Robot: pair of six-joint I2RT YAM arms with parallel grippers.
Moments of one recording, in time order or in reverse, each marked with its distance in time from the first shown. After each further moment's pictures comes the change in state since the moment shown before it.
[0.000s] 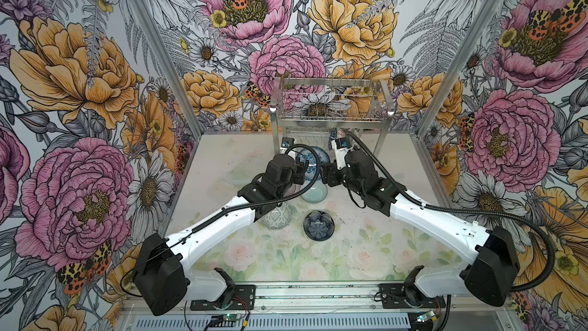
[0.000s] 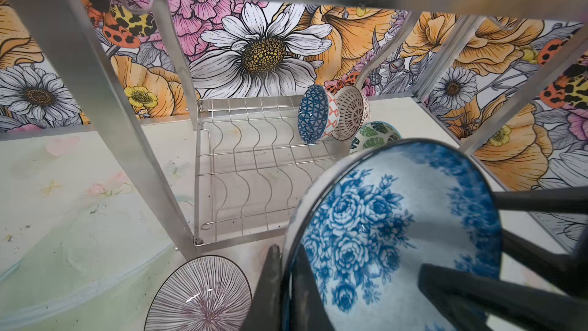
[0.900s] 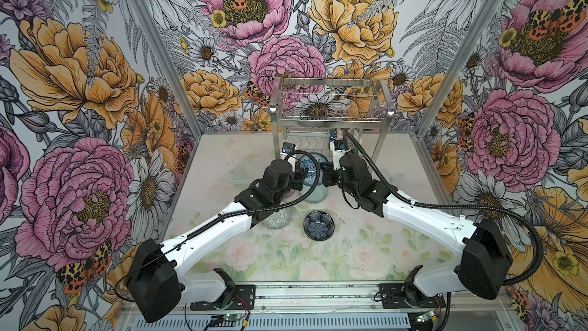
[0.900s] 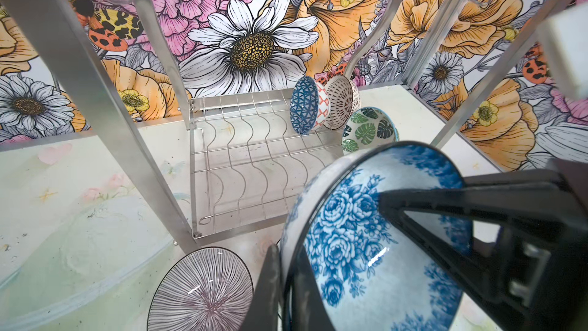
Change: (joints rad) left arm -0.015 -0.057 -0.068 0.000 0.039 0.051; right arm 0.011 0.035 -0.042 0.105 0.024 0.061
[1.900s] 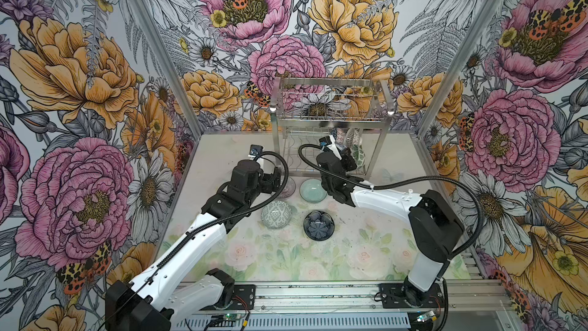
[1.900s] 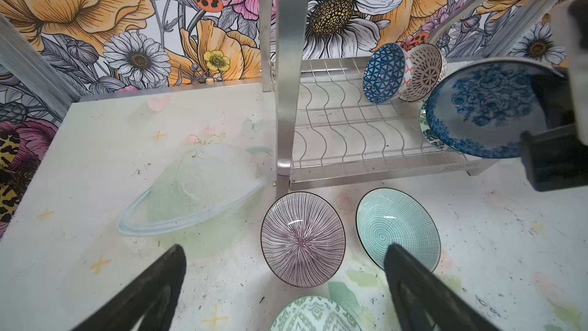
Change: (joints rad) left arm 0.238 -0.219 -0.062 -0.270 0.056 0.051; right arm 0.026 0.387 0.146 0.302 1.003 -0.818
